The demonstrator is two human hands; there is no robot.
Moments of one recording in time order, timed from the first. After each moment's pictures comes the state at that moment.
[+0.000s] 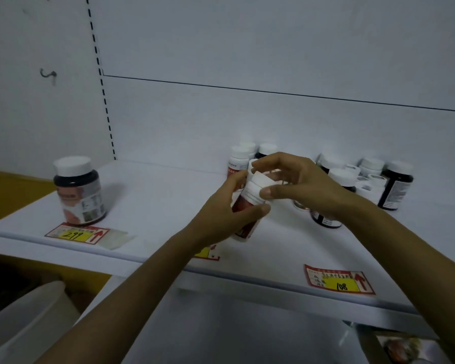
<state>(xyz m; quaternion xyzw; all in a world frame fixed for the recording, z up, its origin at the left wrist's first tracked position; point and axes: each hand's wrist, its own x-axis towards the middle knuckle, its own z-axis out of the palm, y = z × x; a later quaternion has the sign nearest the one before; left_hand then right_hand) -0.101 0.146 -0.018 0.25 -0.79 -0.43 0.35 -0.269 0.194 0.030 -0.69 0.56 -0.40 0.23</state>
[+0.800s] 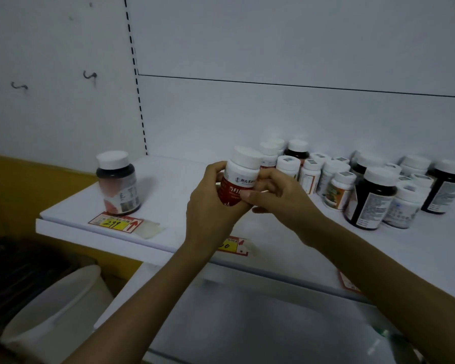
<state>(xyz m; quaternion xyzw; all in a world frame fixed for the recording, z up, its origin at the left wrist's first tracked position) -0.061 0.142 -0.036 0.37 -0.71 -0.25 0.55 -0.197 0.174 -0.008 -0.61 0.53 -0.49 0.33</state>
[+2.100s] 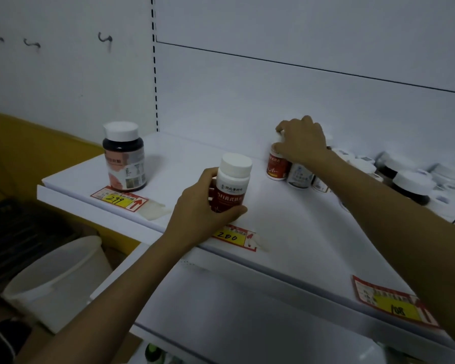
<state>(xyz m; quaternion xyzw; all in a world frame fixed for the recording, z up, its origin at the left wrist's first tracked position) -0.027 0.123 -0.065 0.44 -0.74 -0.27 0.44 -0.254 0.031 0.021 -0.66 0.72 -0.12 -0.19</state>
